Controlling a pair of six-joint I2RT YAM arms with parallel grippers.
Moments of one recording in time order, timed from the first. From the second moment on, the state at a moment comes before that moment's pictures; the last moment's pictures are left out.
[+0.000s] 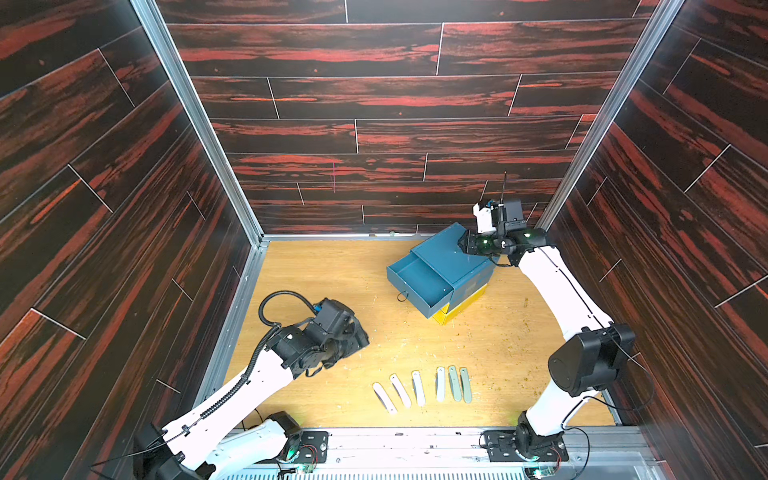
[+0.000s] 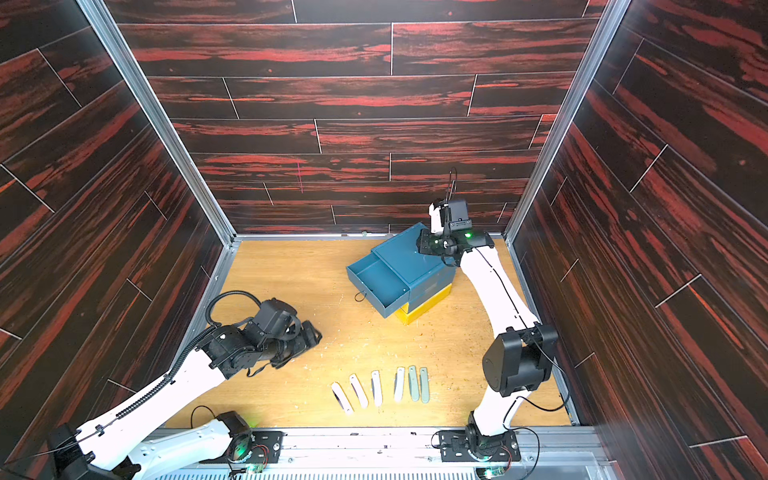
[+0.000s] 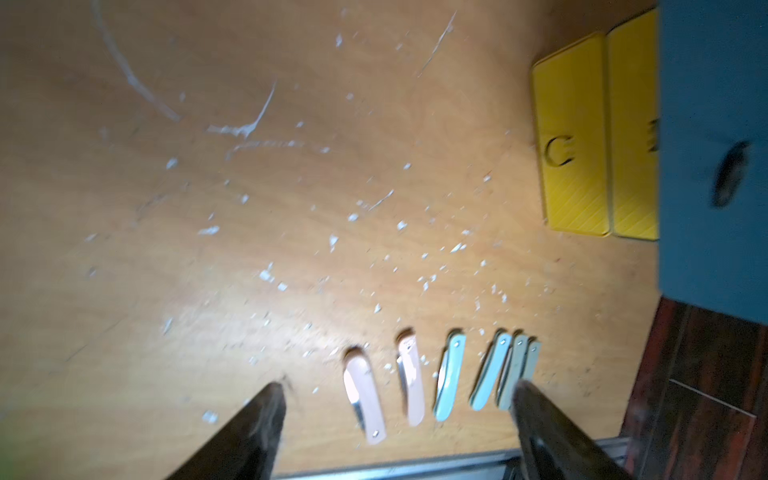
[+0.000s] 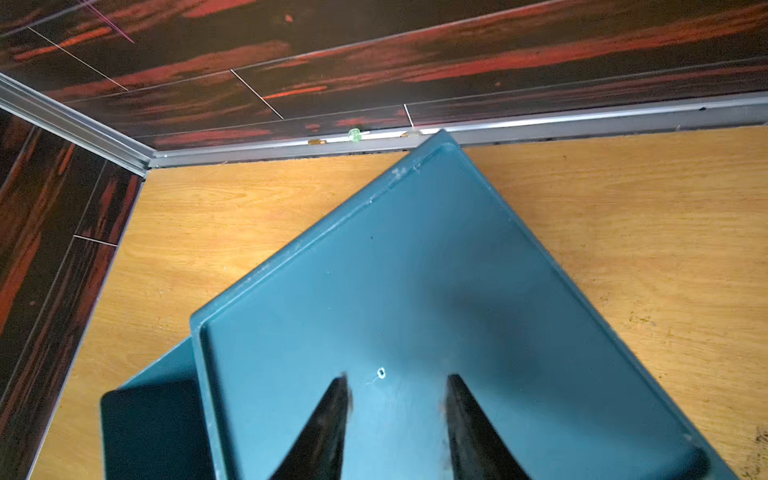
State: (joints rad) left arm -0.69 1.04 0.93 -0.92 0.00 -1.12; right arm 0.26 1.74 1.78 -0.77 -0.15 0.25
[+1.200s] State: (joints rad) left arm -0.98 1.56 1.01 -0.95 0.16 -1.32; right arm 0.26 1.66 1.80 -0.86 -0.03 0.25
